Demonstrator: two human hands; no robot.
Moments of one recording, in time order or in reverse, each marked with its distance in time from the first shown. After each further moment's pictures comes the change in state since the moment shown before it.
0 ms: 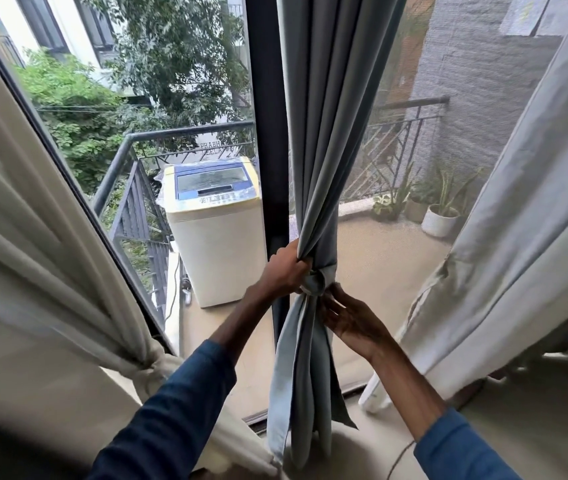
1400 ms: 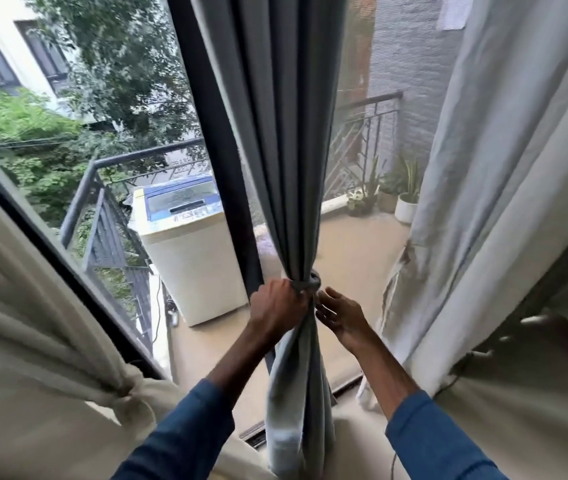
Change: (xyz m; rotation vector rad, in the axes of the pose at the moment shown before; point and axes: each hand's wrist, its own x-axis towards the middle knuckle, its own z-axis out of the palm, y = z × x) left_hand -0.052 0.019 0.046 0.496 0.004 0.035; right_hand -0.009 -0.001 -0.028 -0.174 0.311 -0.271
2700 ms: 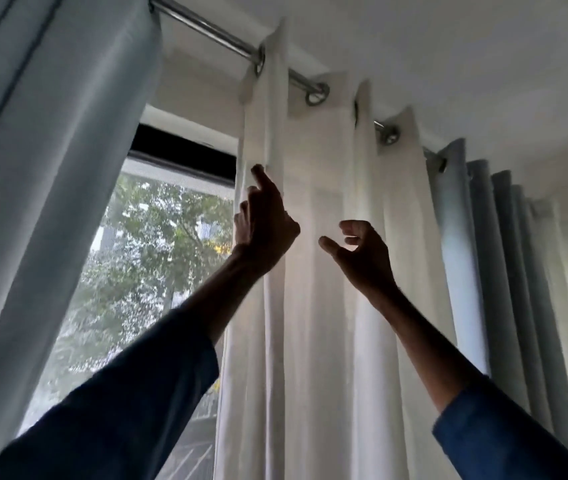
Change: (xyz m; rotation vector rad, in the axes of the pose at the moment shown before) left_hand 0.148 0.506 -0.464 -0.381 1.347 0.474; right_hand -0.211 -0.733 0.080 -0.787 0.170 -1.688
